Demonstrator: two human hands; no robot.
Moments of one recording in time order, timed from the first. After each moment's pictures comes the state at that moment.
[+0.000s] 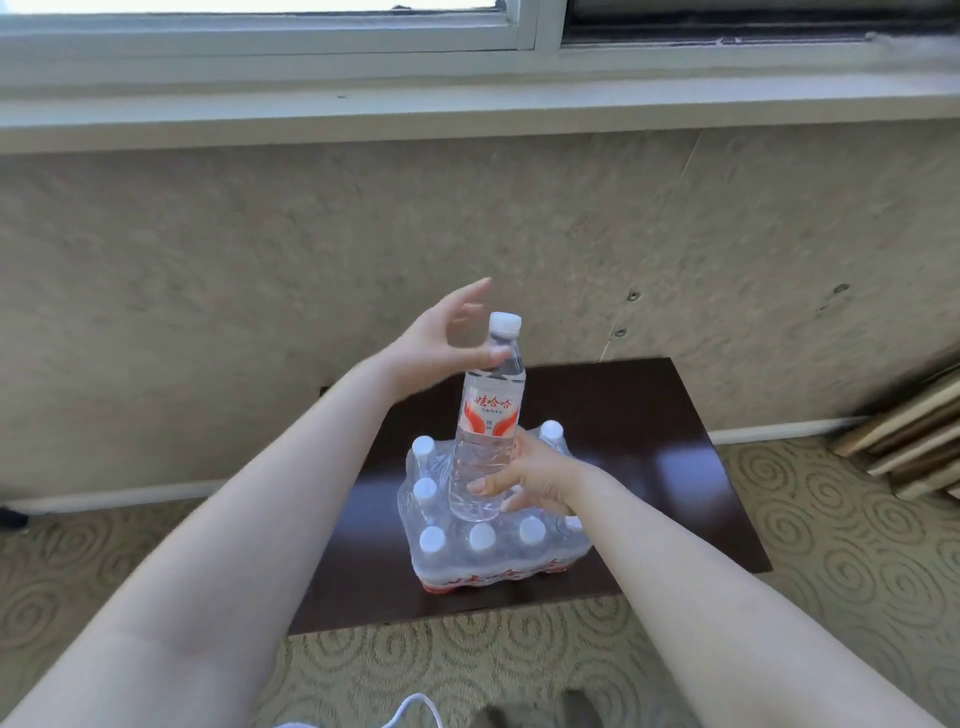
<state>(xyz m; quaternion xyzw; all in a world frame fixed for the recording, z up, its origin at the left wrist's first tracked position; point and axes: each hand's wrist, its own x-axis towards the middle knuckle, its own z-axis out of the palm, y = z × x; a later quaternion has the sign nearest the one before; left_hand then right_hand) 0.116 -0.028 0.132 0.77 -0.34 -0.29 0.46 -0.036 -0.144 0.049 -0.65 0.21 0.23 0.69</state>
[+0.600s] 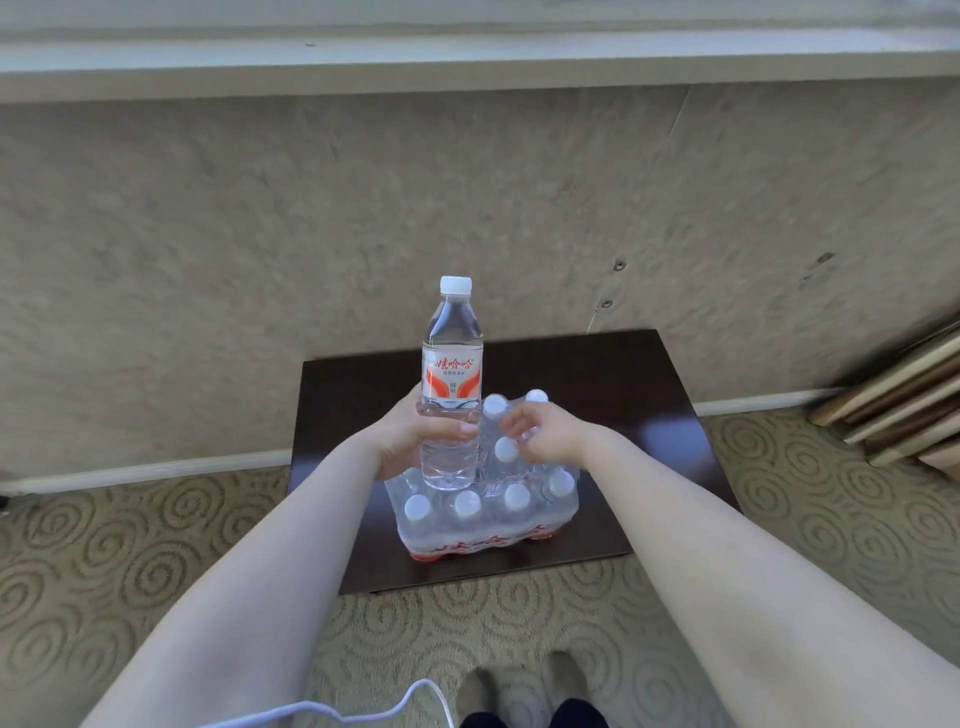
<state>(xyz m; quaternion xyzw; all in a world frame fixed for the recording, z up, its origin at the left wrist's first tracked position) 0.062 0.010 0.035 0.60 -0.18 -0.52 0.58 -0.047 -0.179 0.029 -0.81 0.26 0.21 0.48</state>
